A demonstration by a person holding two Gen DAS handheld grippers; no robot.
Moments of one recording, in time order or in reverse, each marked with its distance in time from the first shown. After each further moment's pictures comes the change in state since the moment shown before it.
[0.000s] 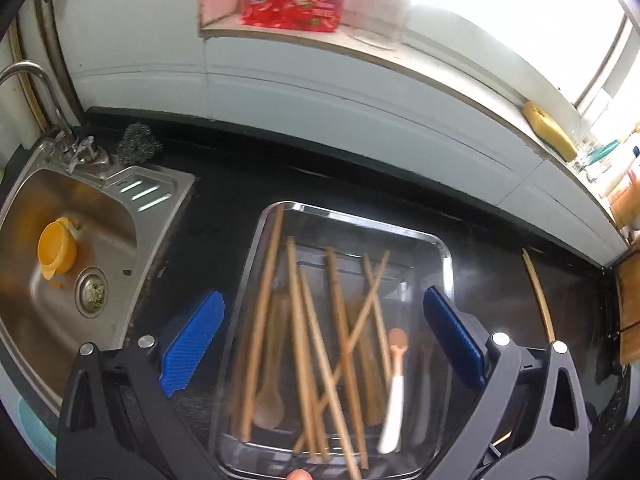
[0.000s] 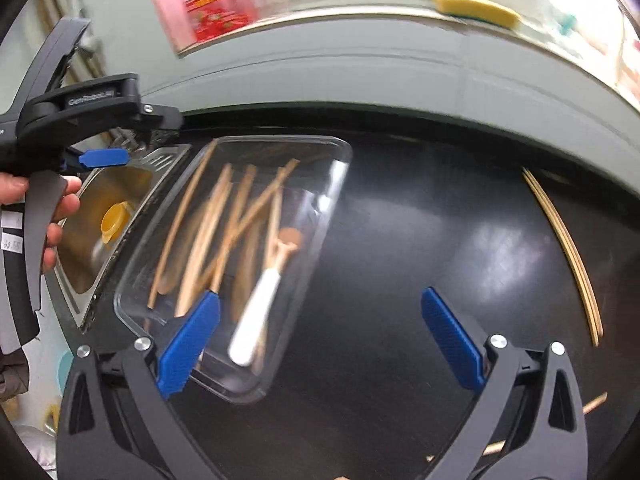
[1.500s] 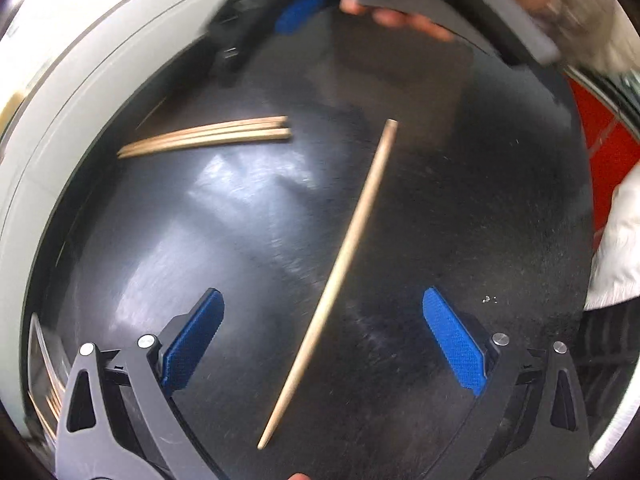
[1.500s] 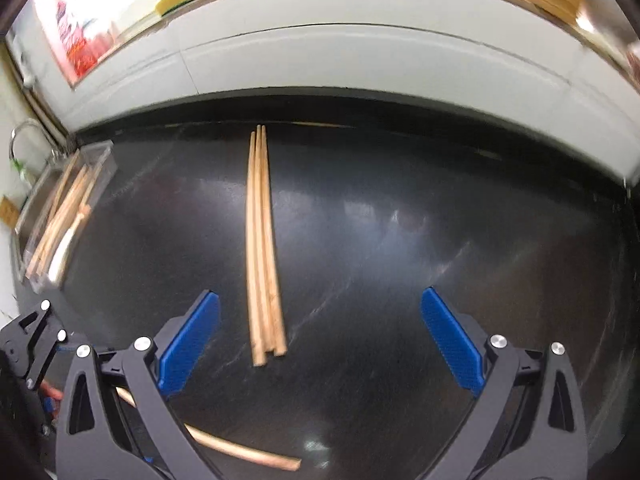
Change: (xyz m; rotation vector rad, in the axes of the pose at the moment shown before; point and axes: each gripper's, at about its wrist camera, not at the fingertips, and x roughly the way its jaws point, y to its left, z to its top) left arm 0.047 -0.358 -0.291 1.218 0.106 -0.261; right arm -0.041 -0.314 -0.020 -0.021 0.051 -0.082
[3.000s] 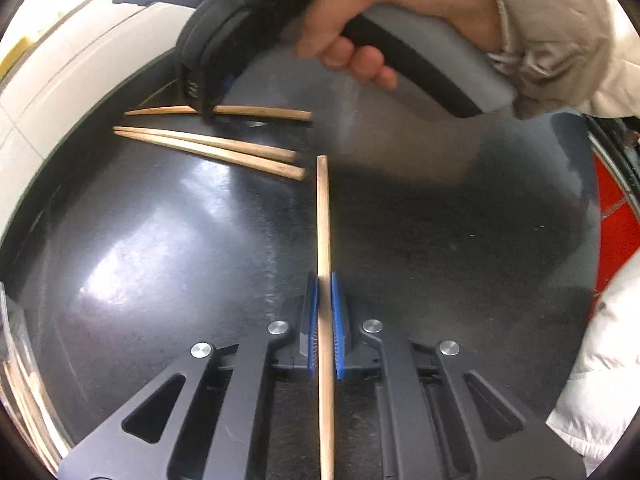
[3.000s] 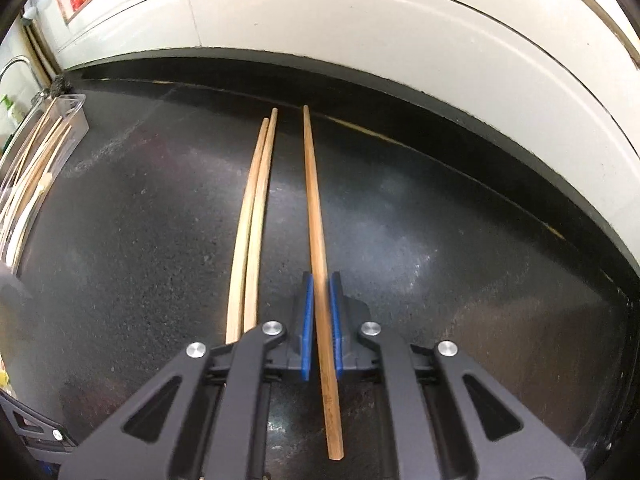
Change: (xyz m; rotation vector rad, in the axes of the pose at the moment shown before) left arm 0.025 0.027 0.034 -0.248 -0.024 -0.052; right arm 0.074 0.032 0.059 -0.168 0.118 -0.052
